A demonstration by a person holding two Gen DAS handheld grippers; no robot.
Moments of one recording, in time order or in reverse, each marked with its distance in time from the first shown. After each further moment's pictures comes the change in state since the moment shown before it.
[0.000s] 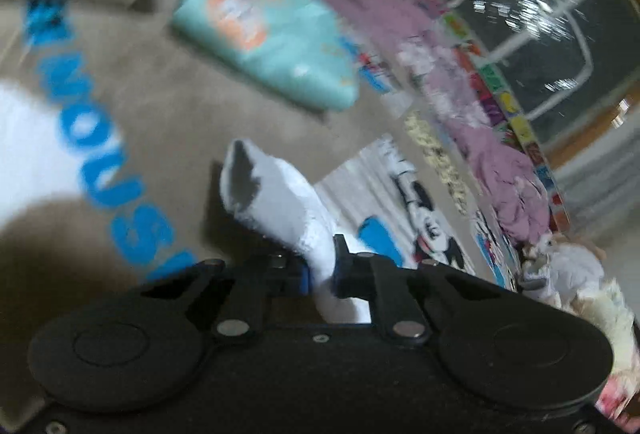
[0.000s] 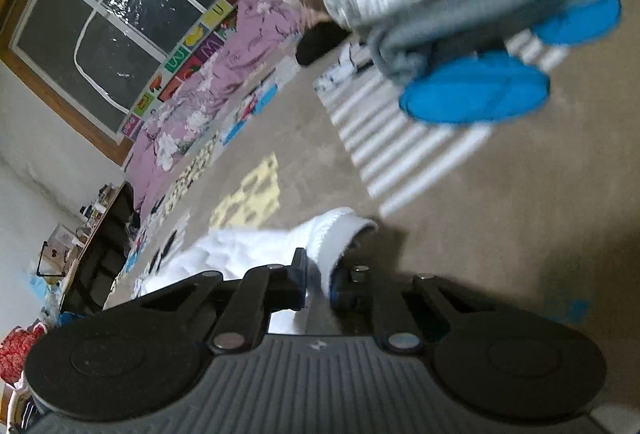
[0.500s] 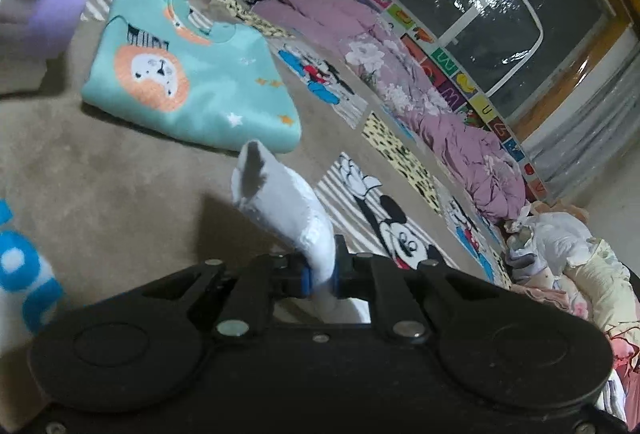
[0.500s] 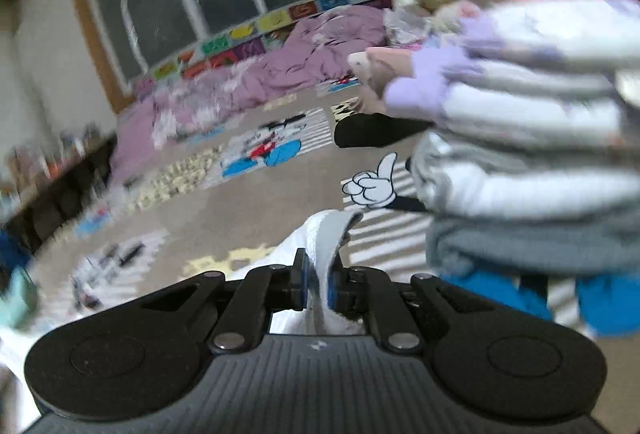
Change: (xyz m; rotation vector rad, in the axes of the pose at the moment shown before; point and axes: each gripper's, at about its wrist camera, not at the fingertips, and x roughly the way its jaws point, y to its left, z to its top) left arm 0.033 0.001 0.032 0.107 0.012 -0.065; right arm 0.035 0.065 0.078 -0.493 -0.051 -0.139
